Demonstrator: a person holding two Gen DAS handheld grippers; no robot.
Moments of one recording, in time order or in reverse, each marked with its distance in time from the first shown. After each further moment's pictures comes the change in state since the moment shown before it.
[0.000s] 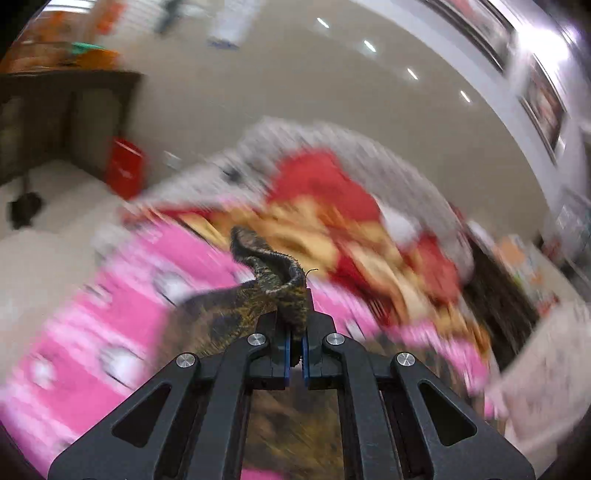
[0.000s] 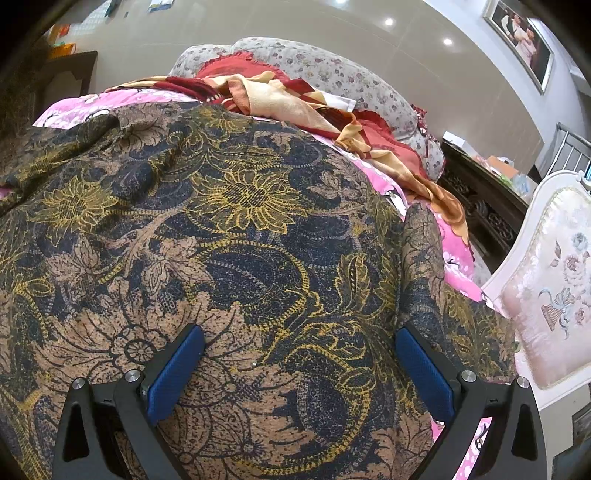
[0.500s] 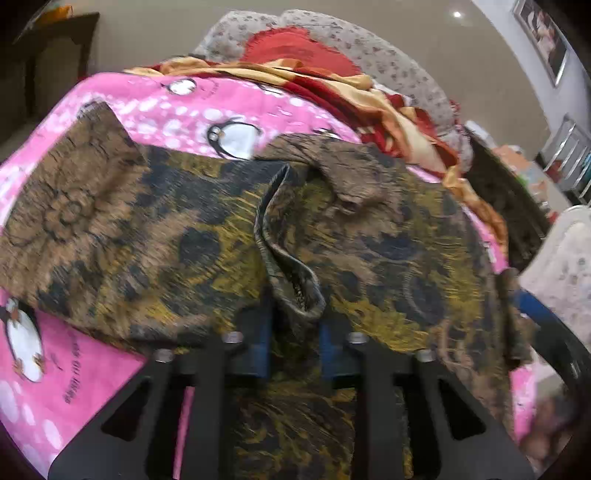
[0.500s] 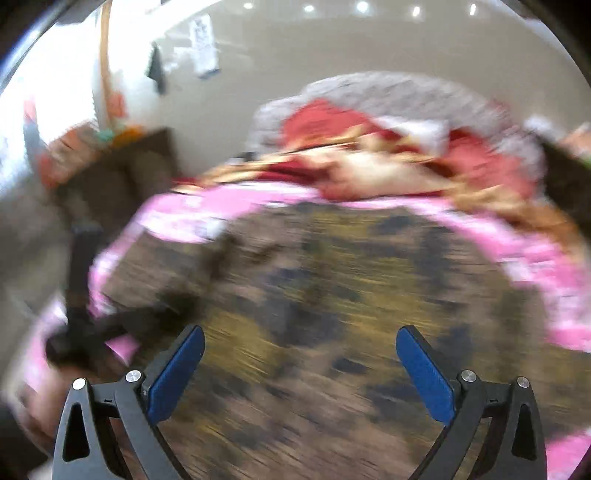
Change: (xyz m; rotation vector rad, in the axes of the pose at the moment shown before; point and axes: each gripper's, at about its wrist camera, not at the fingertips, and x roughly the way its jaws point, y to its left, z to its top) left arm 0.073 -0.031 -0.139 0.071 0.308 -0.021; right arm -0.014 0.005 0.107 0.200 -0.129 0.687
